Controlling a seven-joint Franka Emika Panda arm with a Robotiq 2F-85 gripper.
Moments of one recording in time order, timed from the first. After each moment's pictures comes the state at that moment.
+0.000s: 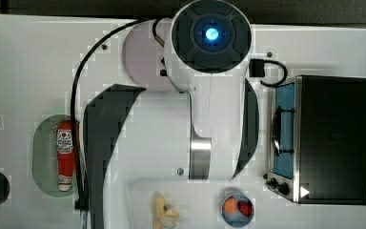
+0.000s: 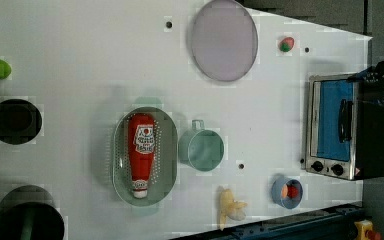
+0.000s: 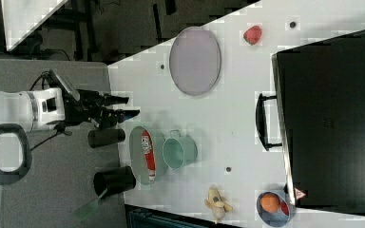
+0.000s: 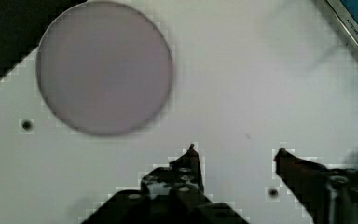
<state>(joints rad) -0.02 0.02 0.02 -1.79 0.01 0.22 -0.06</state>
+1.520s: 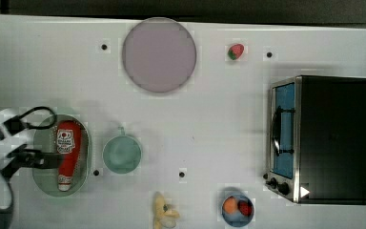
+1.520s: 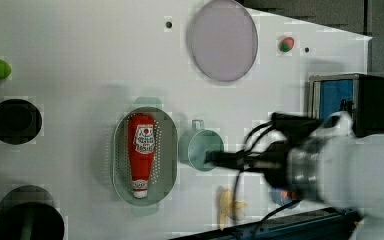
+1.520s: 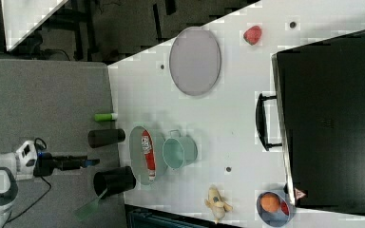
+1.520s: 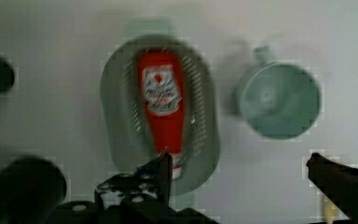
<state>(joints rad) -0.02 0.02 0.68 -1.91 0.03 0.28 -0.03</state>
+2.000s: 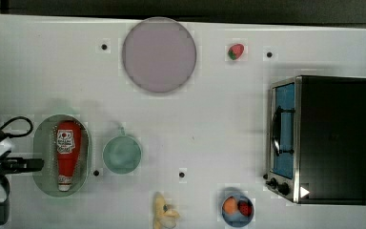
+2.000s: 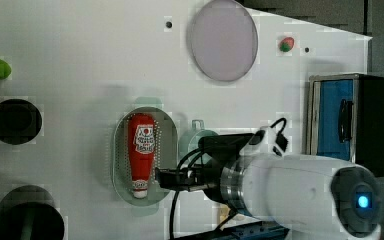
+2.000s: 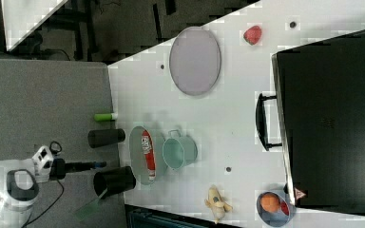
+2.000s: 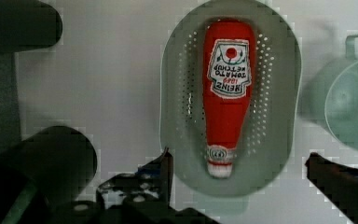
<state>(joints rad) 0.01 0.15 0.78 -1.99 -0.01 0.50 -0.03</state>
